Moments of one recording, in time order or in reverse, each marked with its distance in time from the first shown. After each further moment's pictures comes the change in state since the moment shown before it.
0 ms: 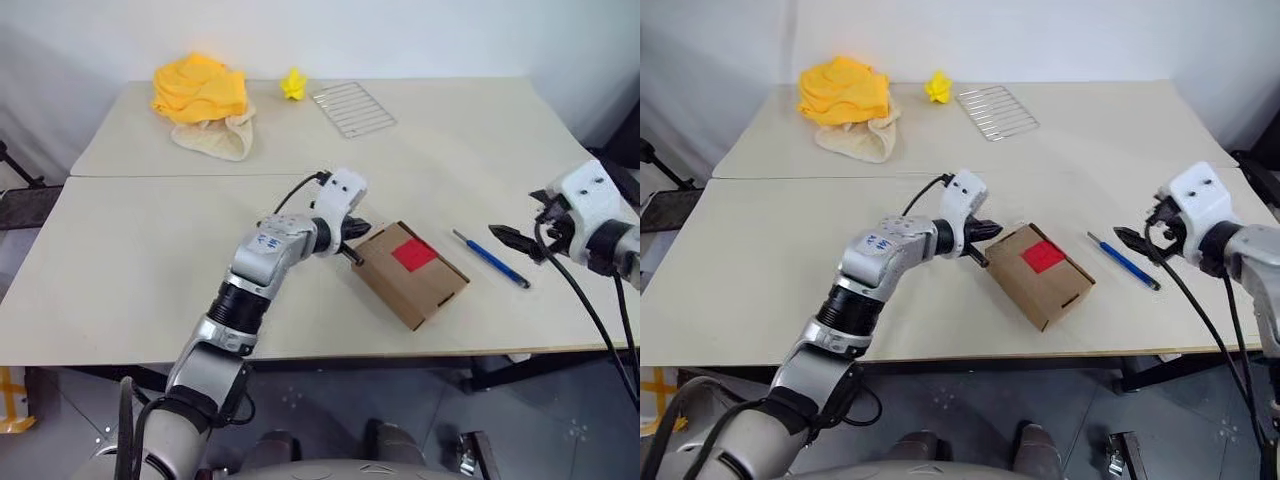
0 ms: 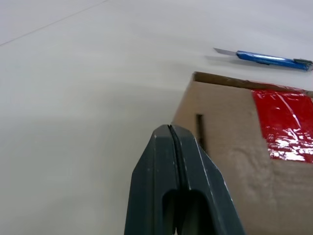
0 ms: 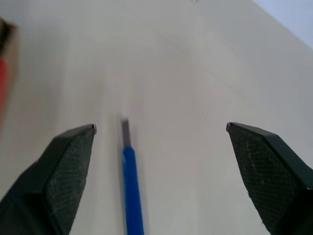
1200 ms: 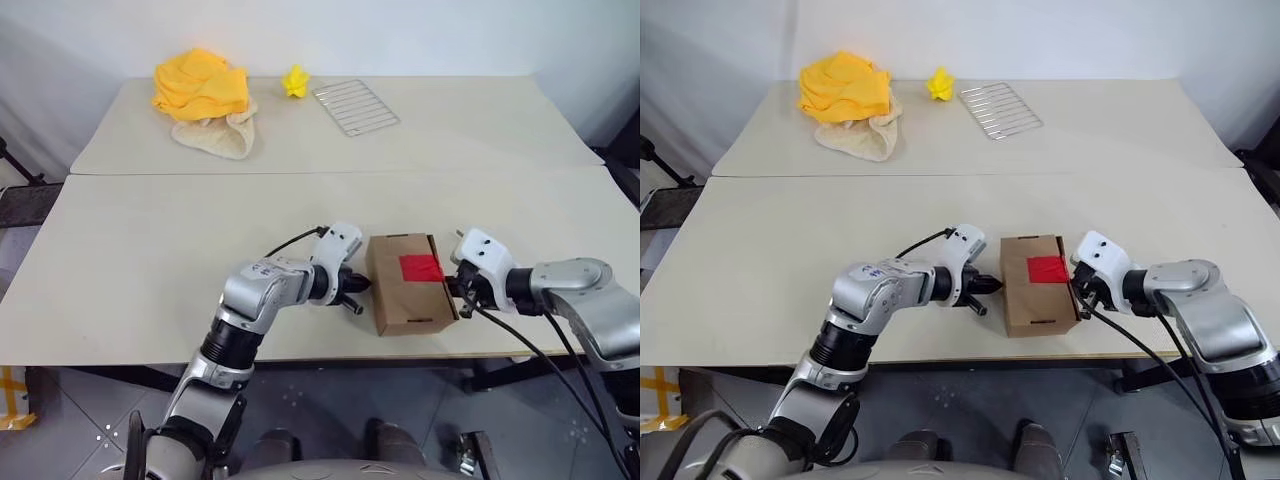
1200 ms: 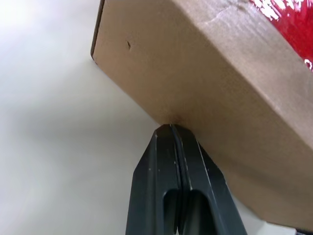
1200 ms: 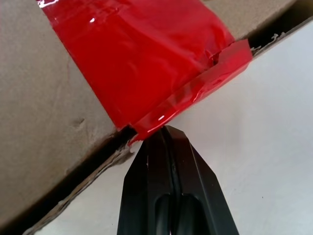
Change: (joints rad) left arm 0.198 -0.054 -0.049 -0.197 -0.122 0.296 0.044; right arm 0.064 0.091 0.206 -0.152 -0.043 0.204 0.201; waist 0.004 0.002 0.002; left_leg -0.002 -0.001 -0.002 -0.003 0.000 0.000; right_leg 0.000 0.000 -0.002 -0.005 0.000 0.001
